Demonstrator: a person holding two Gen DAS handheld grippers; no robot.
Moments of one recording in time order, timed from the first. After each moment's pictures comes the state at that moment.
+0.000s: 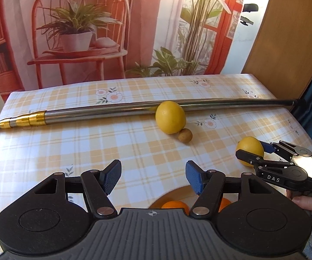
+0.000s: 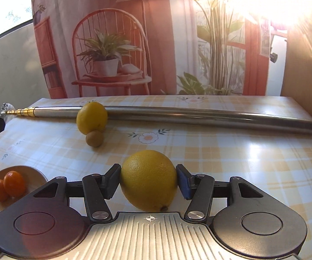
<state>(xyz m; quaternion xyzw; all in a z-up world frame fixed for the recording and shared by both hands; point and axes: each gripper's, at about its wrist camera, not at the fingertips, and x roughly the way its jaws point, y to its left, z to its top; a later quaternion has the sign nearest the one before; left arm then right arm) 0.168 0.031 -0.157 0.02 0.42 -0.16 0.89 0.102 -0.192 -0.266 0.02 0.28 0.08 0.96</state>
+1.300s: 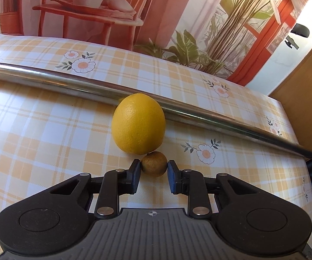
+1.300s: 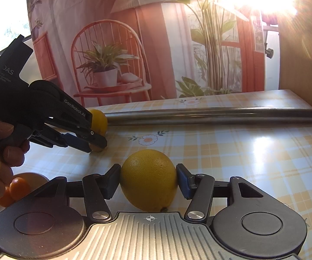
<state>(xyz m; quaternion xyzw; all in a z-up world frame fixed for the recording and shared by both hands) 0.262 -0.040 -0.234 -0.14 0.47 -0.07 0.87 0.094 -0.201 -0.273 0.06 0.26 0.09 0.96</state>
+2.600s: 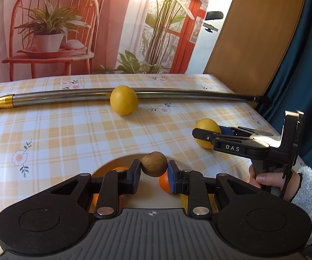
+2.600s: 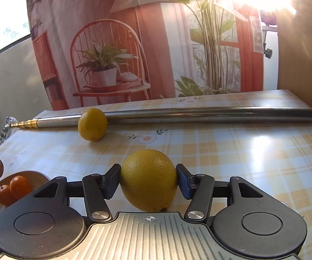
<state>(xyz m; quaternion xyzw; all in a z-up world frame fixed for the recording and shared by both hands) 0.100 0.011 -0.188 -0.03 0.37 -0.24 0.89 0.089 -0.200 -0.271 0.05 0.26 0.08 0.96</state>
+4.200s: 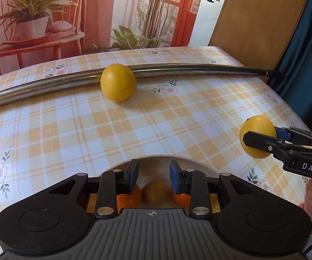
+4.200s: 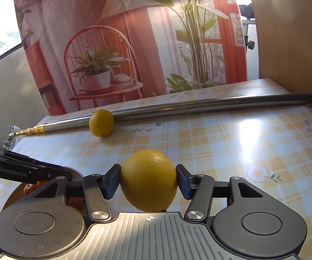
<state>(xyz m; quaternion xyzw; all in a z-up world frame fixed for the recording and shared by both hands) 0.150 -0.021 -0.214 0.01 0.43 -0.24 0.87 0.031 -0.198 -0.247 0.10 0.27 0.06 0.96</state>
